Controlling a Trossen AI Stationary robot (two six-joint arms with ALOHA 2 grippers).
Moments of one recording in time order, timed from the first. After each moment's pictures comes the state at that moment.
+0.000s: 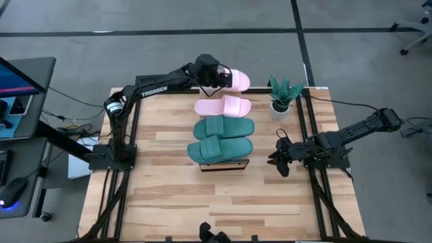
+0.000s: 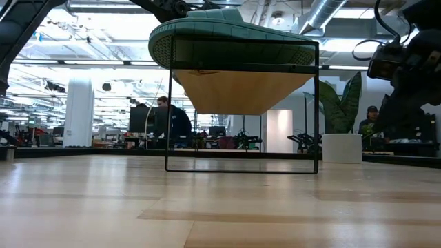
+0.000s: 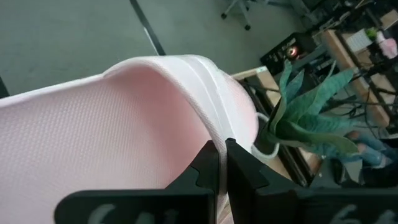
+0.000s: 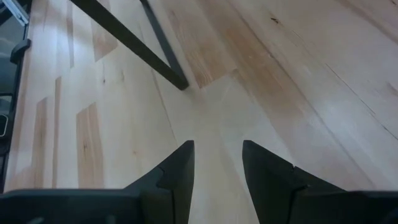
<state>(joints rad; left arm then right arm) 0.53 1.92 1.70 -0.29 0.03 -0.72 0.31 0.68 0.24 -0.31 0.17 0.71</state>
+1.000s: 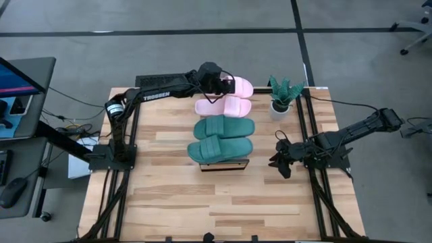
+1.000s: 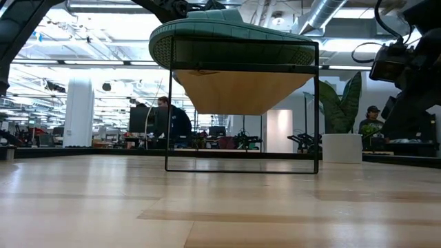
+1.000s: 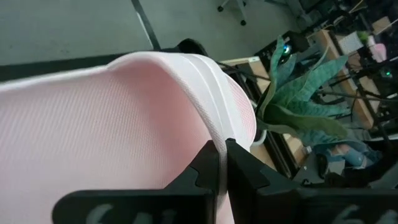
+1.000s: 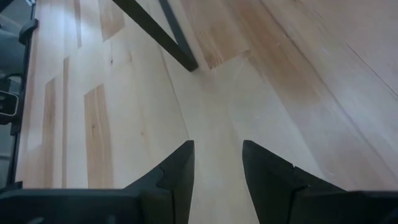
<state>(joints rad) 0.47 1.92 1.65 -0.24 0.02 -0.82 0.31 0.68 0.24 -0.33 0.10 0.70</state>
